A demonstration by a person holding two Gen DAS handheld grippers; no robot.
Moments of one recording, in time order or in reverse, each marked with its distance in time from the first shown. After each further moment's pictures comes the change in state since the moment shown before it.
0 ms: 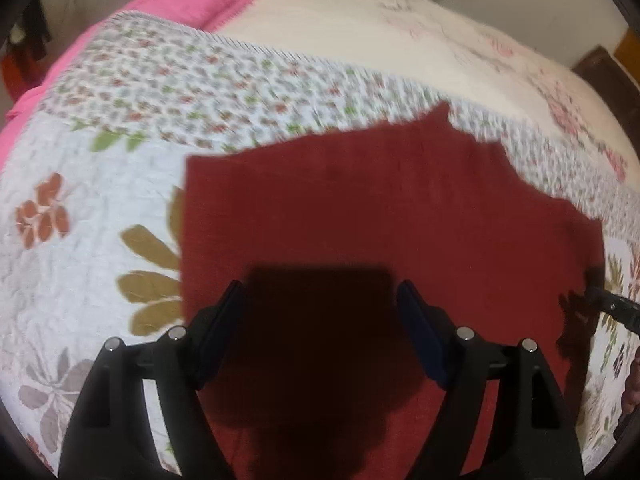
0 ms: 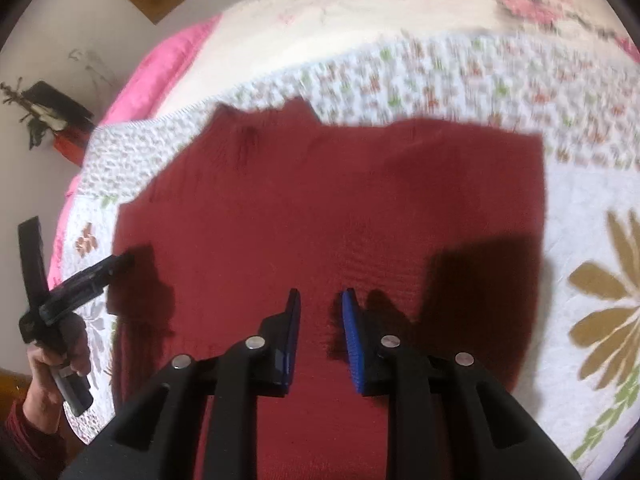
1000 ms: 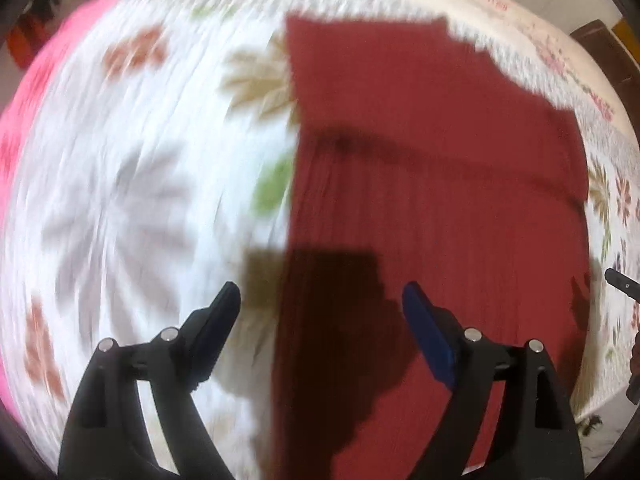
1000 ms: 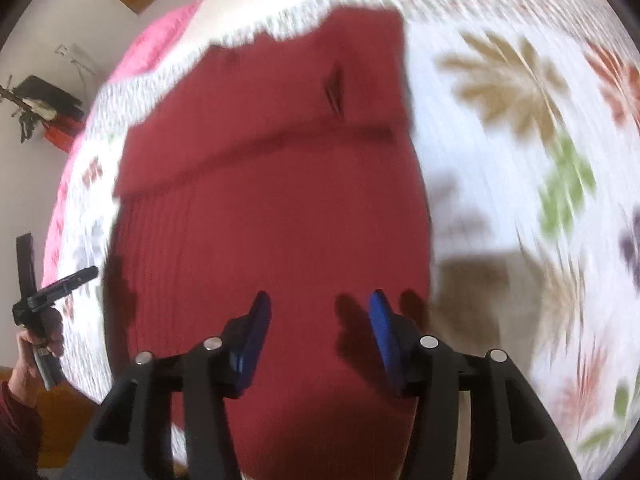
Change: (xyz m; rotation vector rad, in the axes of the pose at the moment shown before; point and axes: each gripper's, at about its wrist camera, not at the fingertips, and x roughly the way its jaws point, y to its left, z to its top) left arm -0.090 0.074 -0.164 -0.030 0.183 -0.006; right arm -0.091 -0.037 -0.189 0.050 0.076 -0.065
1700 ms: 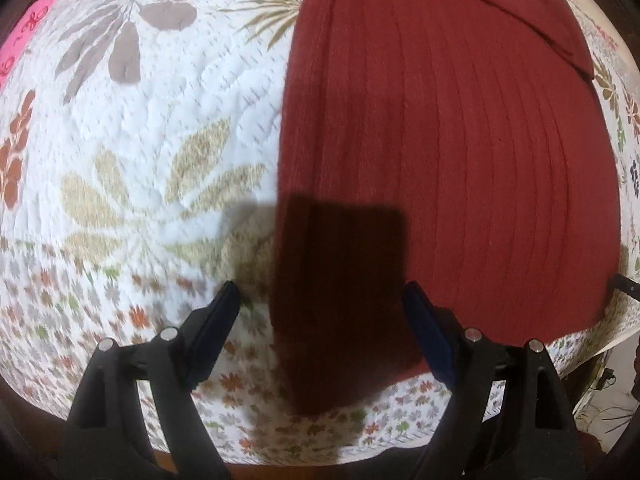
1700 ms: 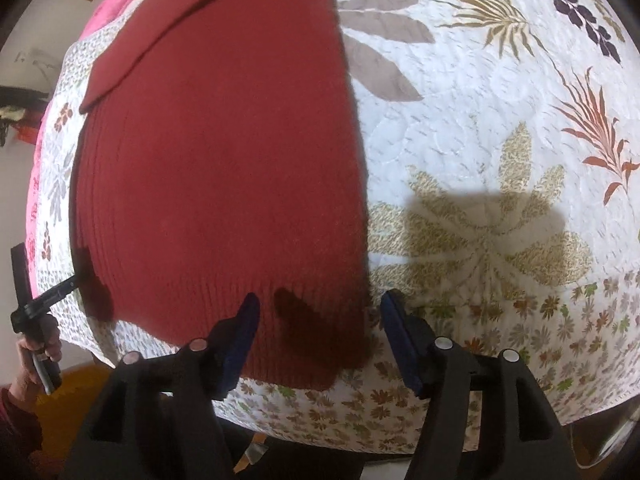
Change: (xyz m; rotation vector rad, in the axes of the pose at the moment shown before) left arm 0.020 0.011 -0.130 0.018 0.166 0.014; right arm 0.019 -0.034 -0.141 0.127 0.171 -0.021
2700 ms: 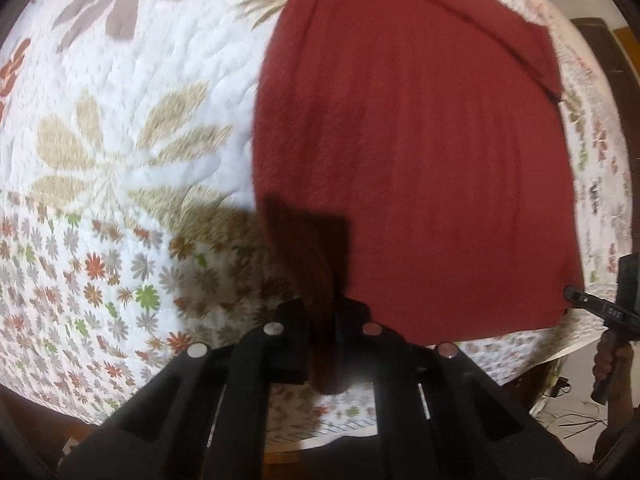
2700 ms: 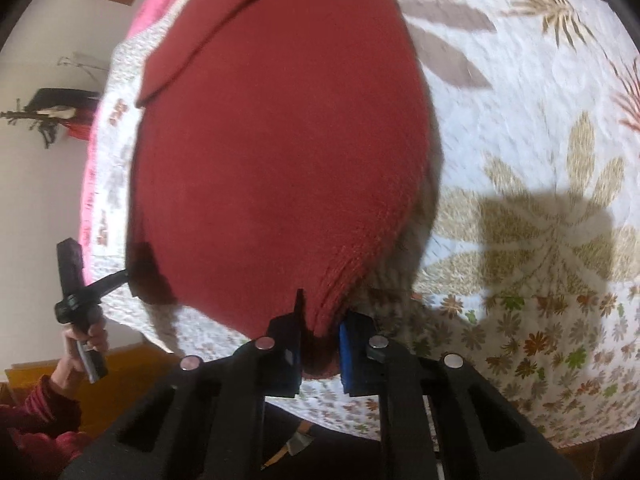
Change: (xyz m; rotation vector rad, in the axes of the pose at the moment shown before) left arm -0.024 -0.003 -0.033 -0.059 -0.020 -0.198; right arm -0.006 0.010 0.001 -0.021 0.015 0.257
